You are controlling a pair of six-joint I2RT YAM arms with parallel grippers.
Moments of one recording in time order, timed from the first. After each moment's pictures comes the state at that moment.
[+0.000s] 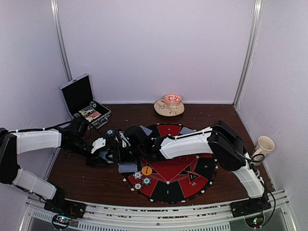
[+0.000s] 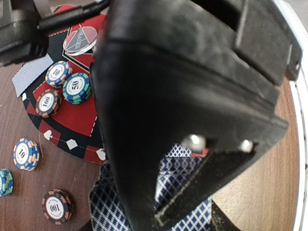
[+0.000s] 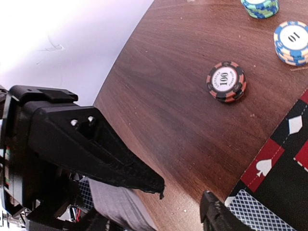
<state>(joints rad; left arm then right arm) -0.33 1.33 0.68 -0.47 0.66 0.96 1.11 2.34 1.73 0.11 -0.22 0.79</state>
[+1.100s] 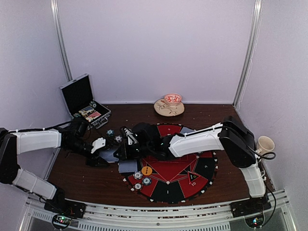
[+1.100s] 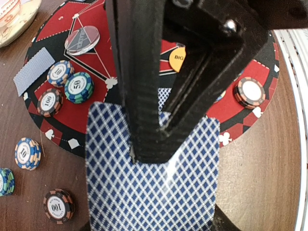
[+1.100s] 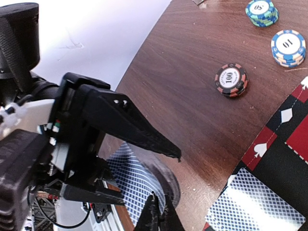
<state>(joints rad) -0.33 1.34 0.68 -0.47 0.65 0.96 1.08 2.22 1.57 0.20 -0.29 0.79</state>
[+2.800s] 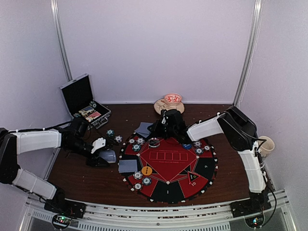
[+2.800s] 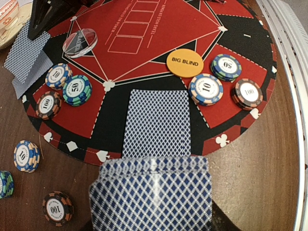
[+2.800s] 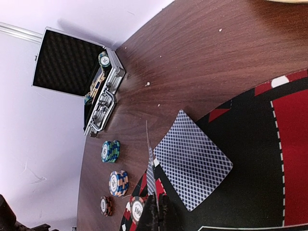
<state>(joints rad) -0.33 1.34 0.68 -0.46 0.67 0.97 0.73 2.27 1.44 0.45 -0.17 0.98</state>
